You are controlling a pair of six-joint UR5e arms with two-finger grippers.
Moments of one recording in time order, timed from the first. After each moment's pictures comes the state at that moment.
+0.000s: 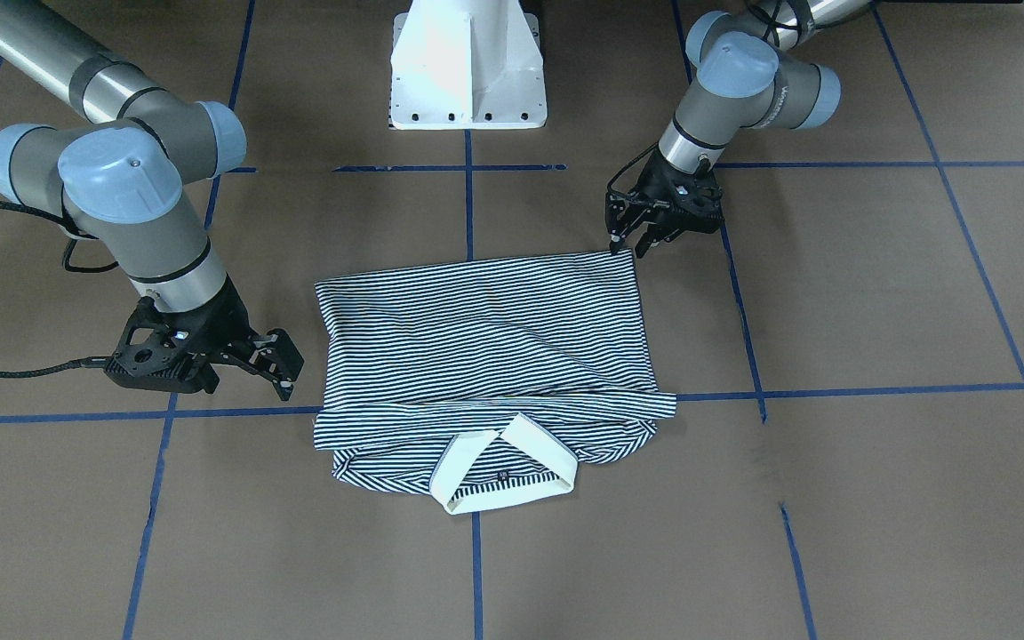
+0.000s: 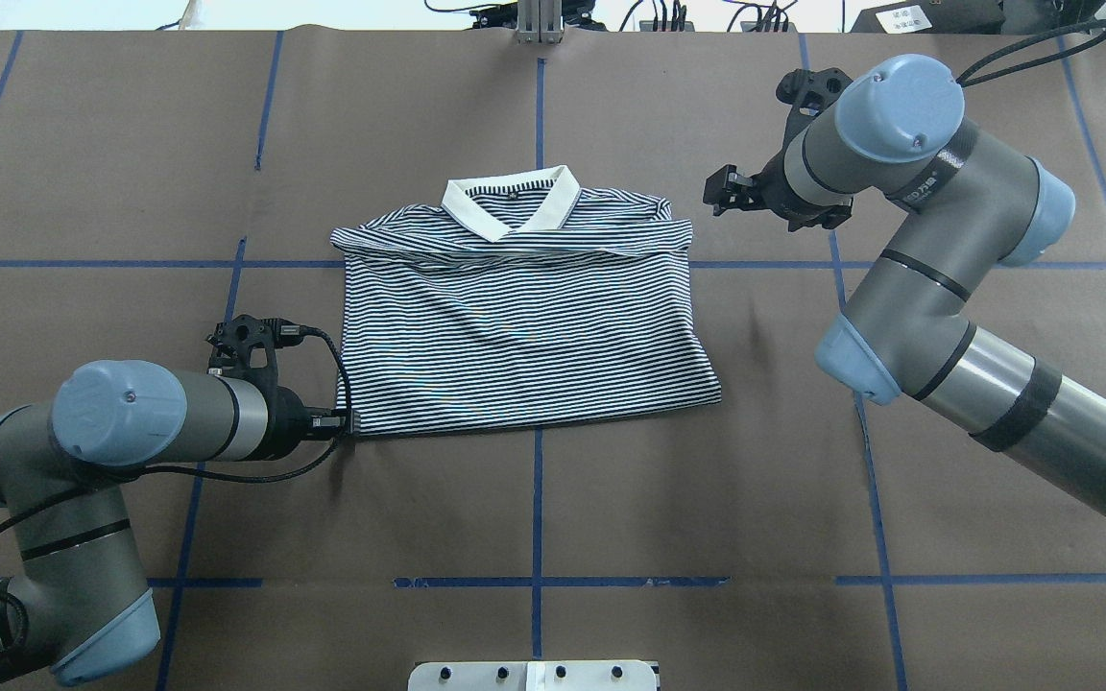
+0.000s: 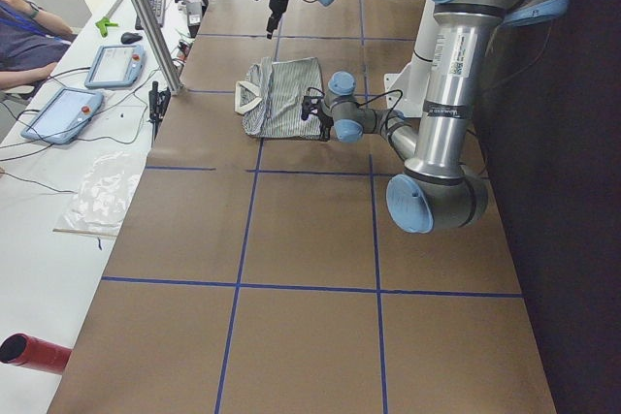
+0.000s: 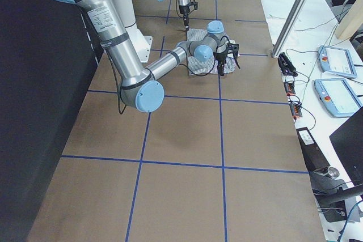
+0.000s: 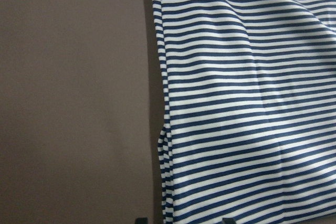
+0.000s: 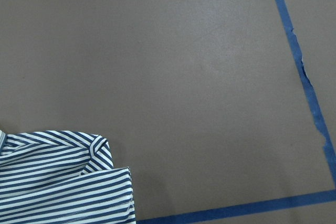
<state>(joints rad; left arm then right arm) -0.45 -1.78 -1.80 -2.19 -1.75 -1.32 0.81 -1.07 1.58 -1.26 1.88 1.22</state>
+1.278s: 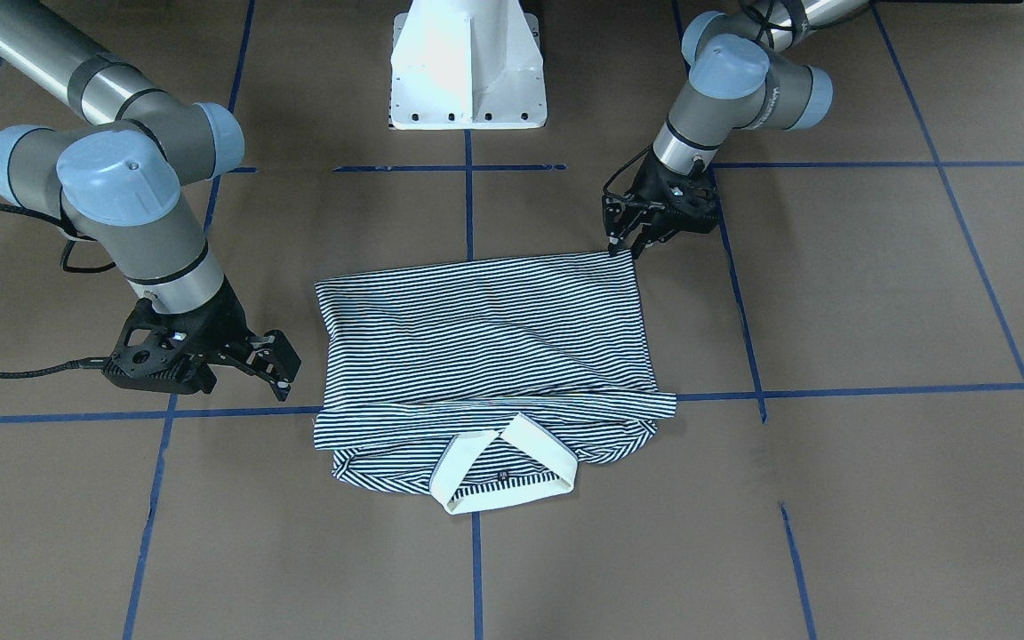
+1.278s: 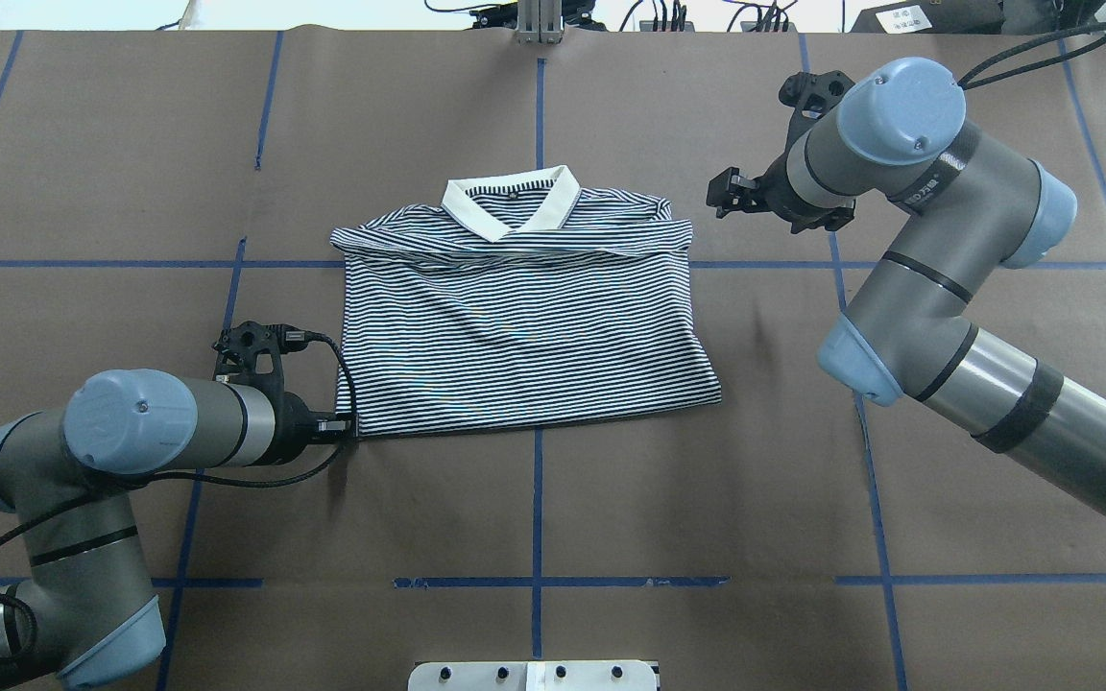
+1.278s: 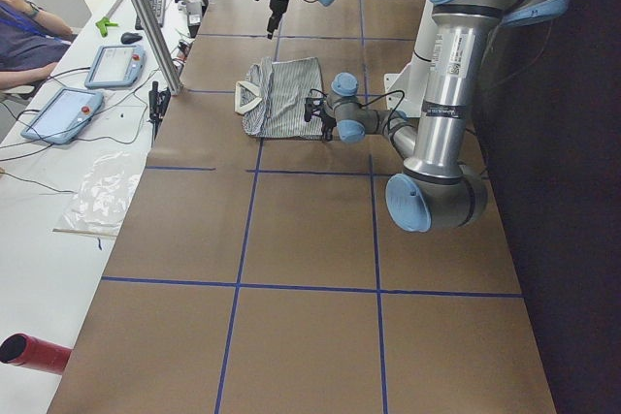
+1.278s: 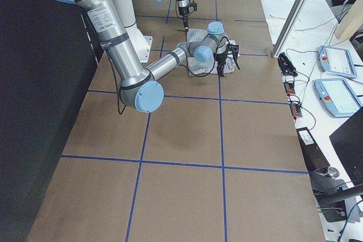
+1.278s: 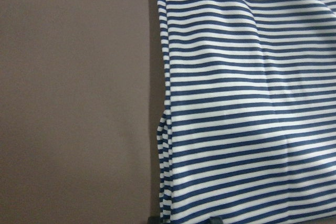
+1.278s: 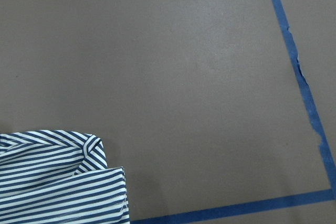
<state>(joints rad) -0.43 -1.78 -1.79 -2.19 -1.73 -1.34 0.81 -1.07 1.58 -1.26 1.88 1.22</state>
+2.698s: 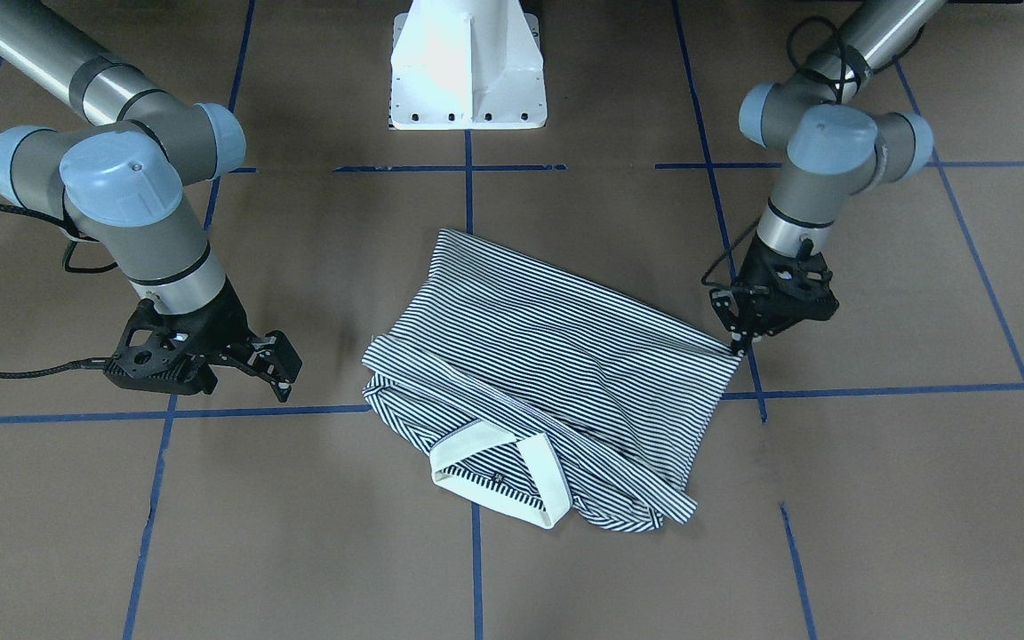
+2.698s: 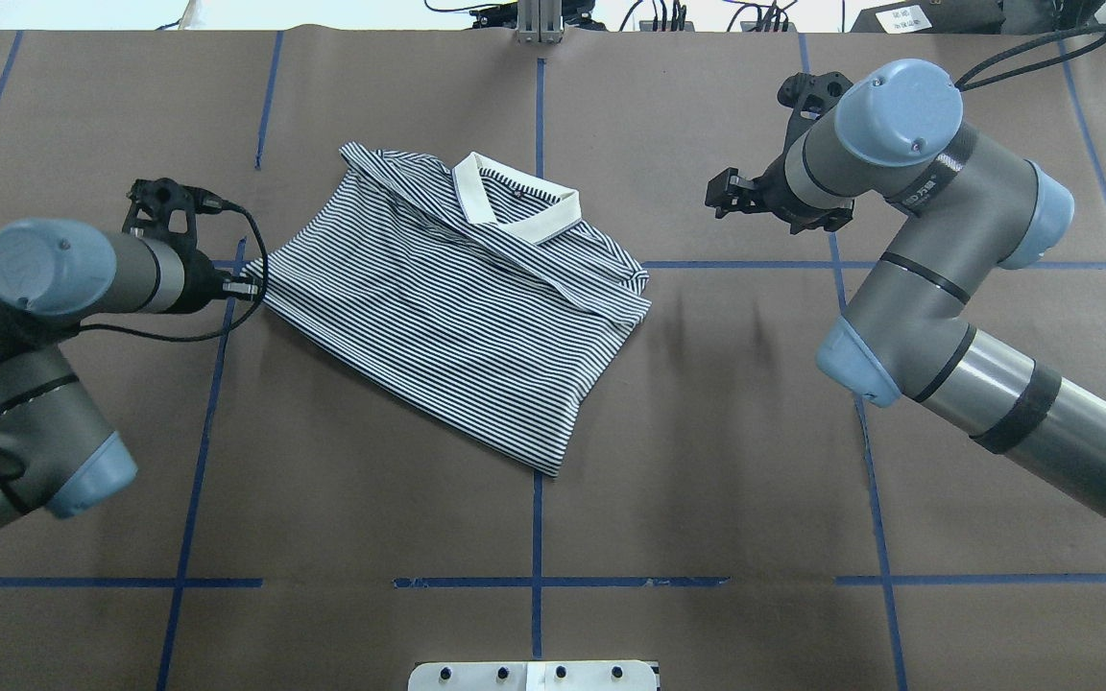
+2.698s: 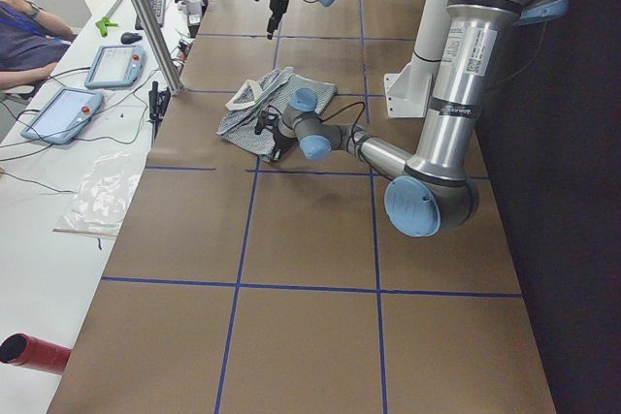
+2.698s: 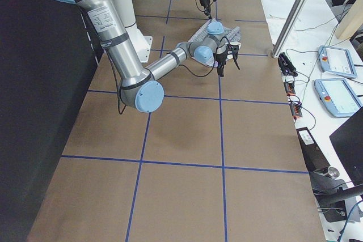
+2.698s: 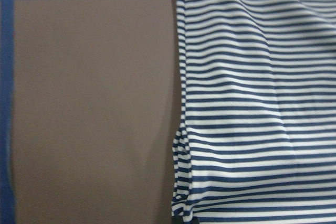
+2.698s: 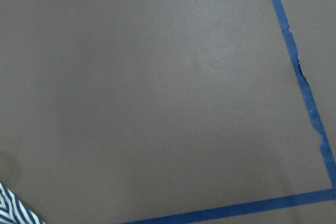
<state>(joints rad) -0.75 -1.87 -1.53 -2.20 -1.71 -0.92 0.80 -1.07 1.58 -1.26 1.87 1.22</state>
